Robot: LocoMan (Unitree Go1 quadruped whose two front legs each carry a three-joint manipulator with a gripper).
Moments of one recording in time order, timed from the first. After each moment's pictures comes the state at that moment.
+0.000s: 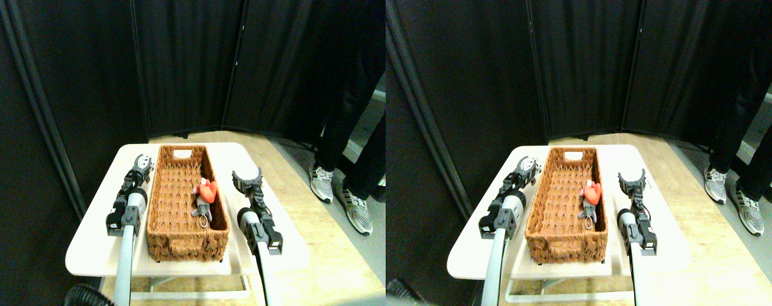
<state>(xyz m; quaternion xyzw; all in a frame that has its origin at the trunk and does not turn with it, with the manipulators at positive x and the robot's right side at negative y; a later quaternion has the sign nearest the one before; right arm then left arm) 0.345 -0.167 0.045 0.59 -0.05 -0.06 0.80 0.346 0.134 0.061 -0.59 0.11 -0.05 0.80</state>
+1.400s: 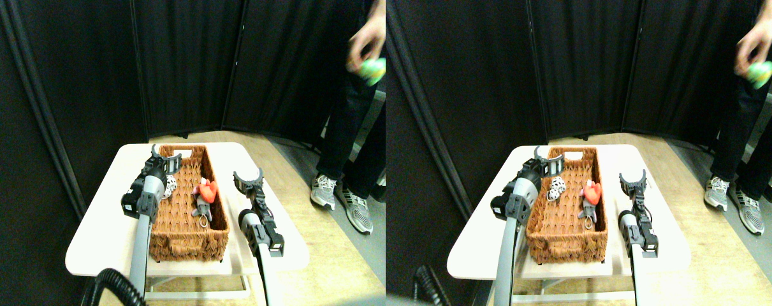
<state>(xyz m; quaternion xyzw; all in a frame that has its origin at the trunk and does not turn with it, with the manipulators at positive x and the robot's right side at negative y) 0.344 -0.166 0.045 0.60 -0.05 -0.05 0.80 0.334 0.064 0.088 -0.65 0.22 -0.10 0.72</state>
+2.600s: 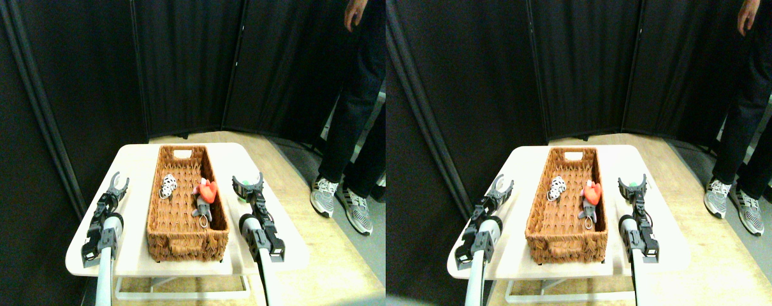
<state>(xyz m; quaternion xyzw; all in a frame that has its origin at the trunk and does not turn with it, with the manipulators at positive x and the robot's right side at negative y) 0.339 -0.164 0.037 0.61 -0.02 -0.04 0.79 0.321 0.205 0.021 -0.51 0.08 -0.02 0.86</state>
